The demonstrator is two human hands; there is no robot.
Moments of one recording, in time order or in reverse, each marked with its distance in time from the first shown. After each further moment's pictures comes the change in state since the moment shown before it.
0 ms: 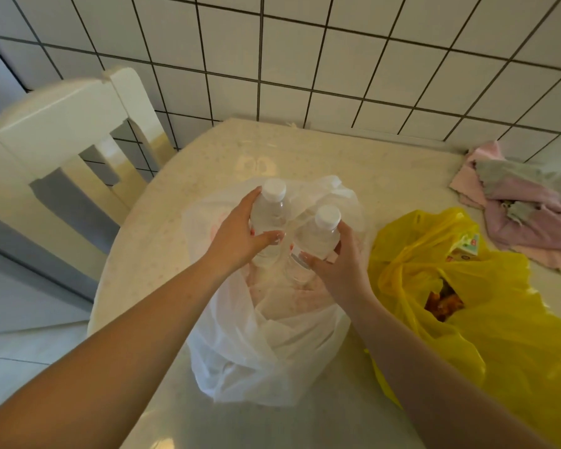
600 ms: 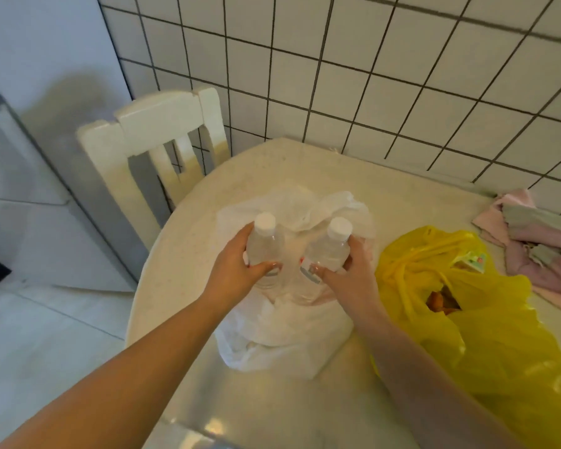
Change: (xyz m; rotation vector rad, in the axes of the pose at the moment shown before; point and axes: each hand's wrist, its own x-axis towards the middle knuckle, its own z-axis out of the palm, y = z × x) left_hand -0.146 0.013 0.000 -0.004 0.307 -0.059; right_hand -0.070 -0.012 -0.024 0.114 -0.170 -0.114
